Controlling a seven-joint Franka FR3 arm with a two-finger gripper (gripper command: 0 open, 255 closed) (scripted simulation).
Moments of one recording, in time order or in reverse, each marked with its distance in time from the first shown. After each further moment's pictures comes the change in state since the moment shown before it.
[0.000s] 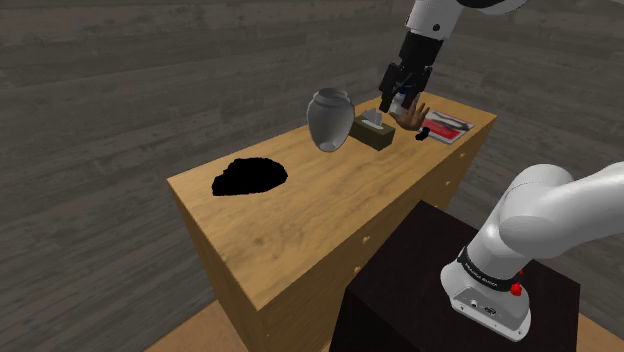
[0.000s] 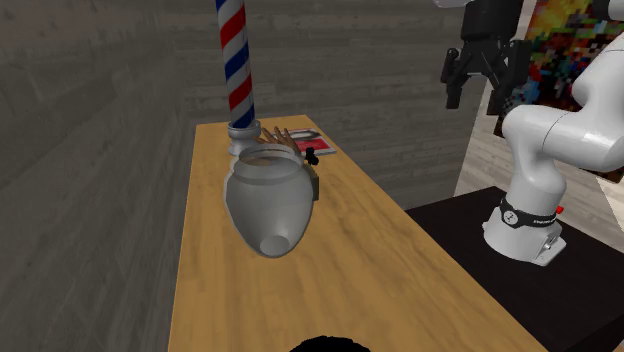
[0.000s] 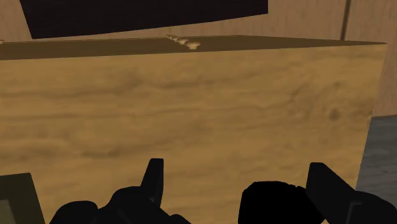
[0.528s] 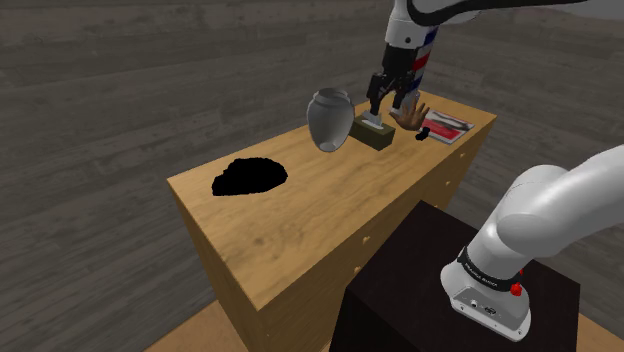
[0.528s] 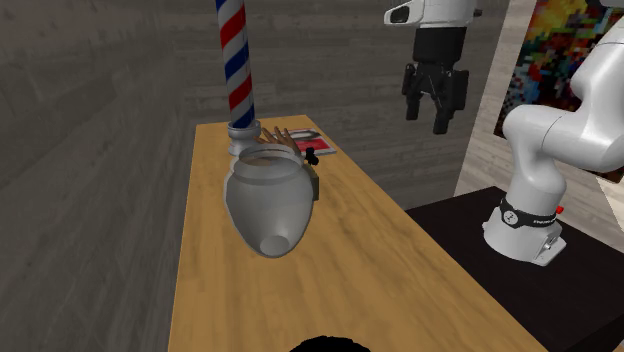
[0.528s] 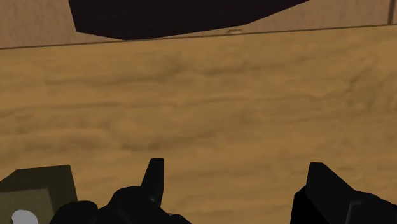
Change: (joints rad) arm -0.044 0.214 -0.018 0.084 -0.102 0.045 -0.027
